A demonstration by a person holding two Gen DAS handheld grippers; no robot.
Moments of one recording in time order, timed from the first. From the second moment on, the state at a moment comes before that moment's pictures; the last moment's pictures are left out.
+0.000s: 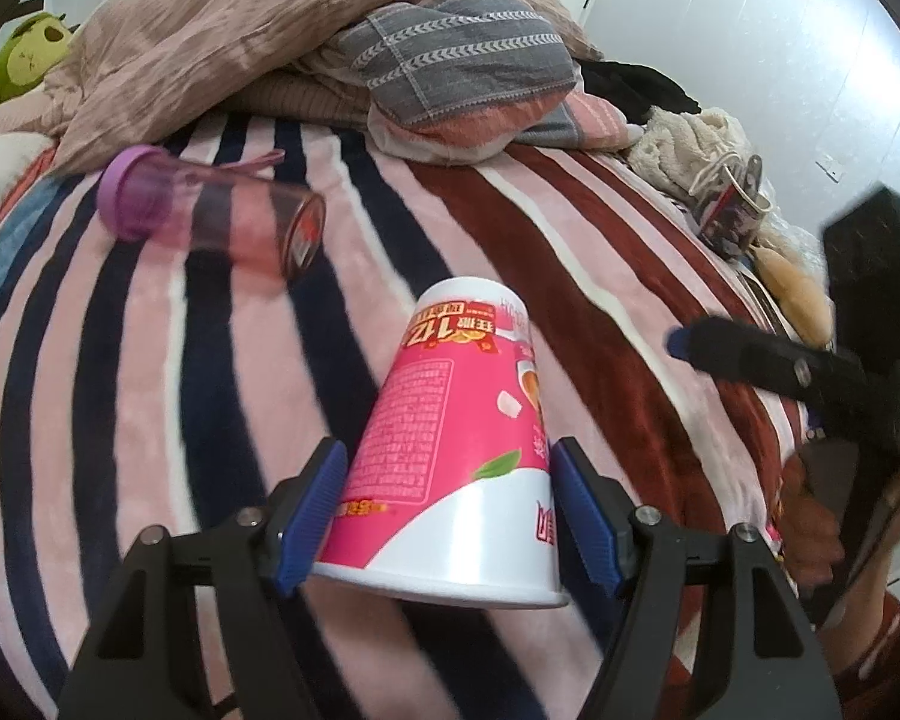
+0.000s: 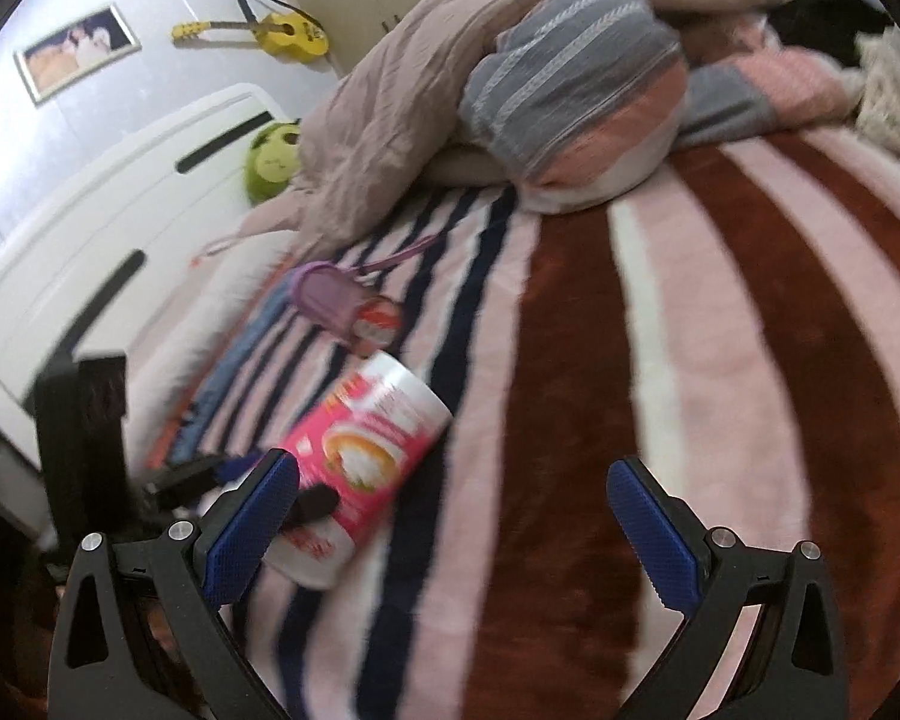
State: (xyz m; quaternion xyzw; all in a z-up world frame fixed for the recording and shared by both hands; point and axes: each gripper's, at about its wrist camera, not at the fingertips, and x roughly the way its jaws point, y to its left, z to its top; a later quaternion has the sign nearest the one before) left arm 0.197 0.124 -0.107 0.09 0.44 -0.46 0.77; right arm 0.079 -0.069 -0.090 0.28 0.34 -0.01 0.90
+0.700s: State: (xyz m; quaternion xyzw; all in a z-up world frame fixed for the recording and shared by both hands) left arm 0.190 0.185 -0.112 0.01 0.44 -0.49 0.75; right arm 0.154 0.005 -0.091 0.30 0.39 0.15 0.86
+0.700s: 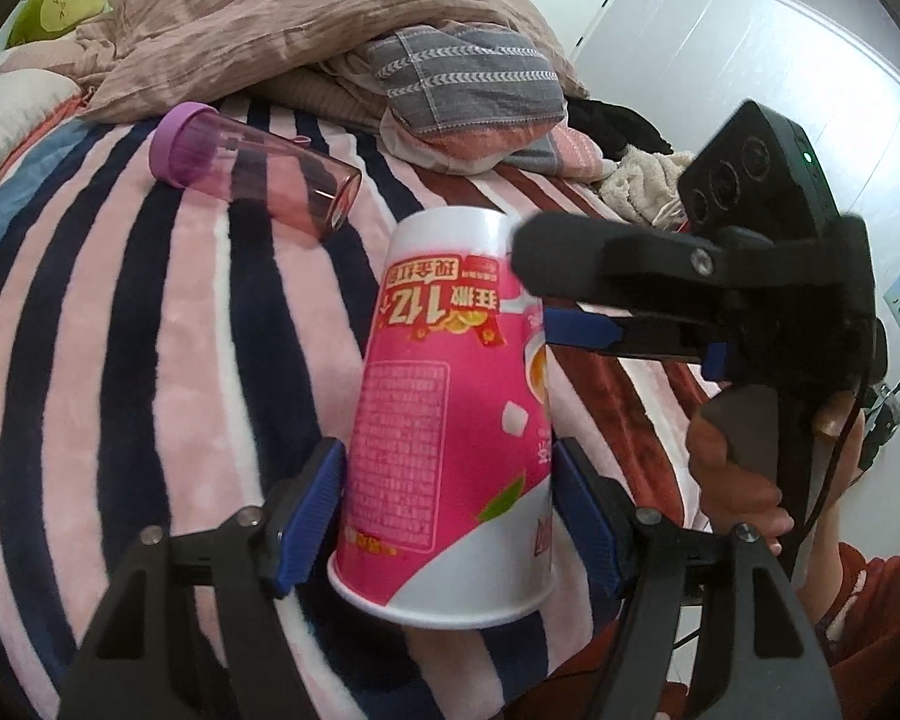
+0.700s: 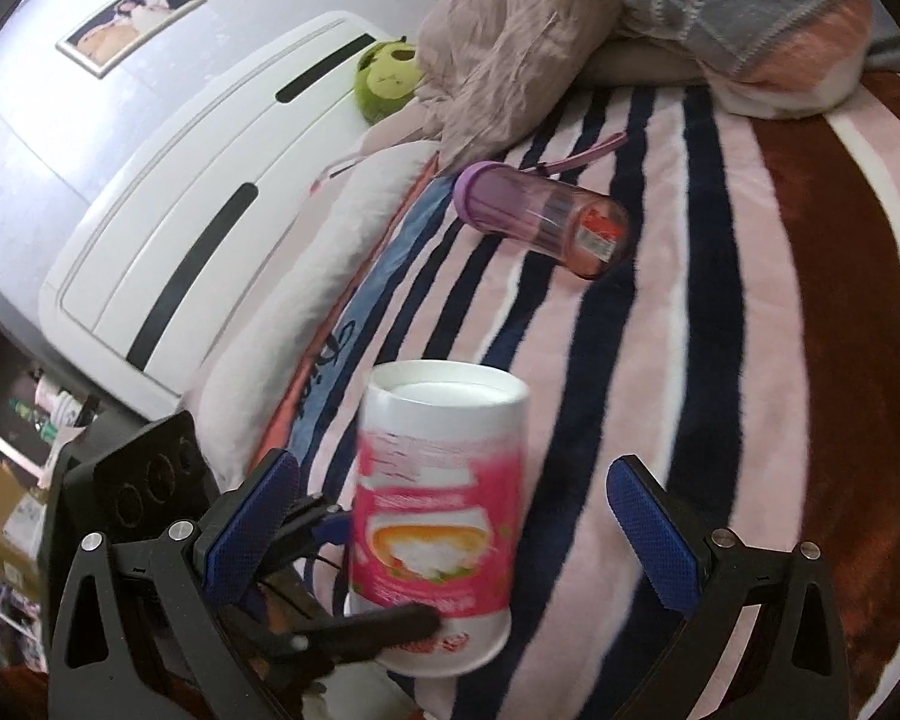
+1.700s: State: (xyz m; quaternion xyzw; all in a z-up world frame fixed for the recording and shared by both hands) left arm 0.206 0.200 -0.106 -0.04 0.41 -0.53 0.74; right arm 0.170 0.048 -0.042 0.16 0.35 0.14 0.91
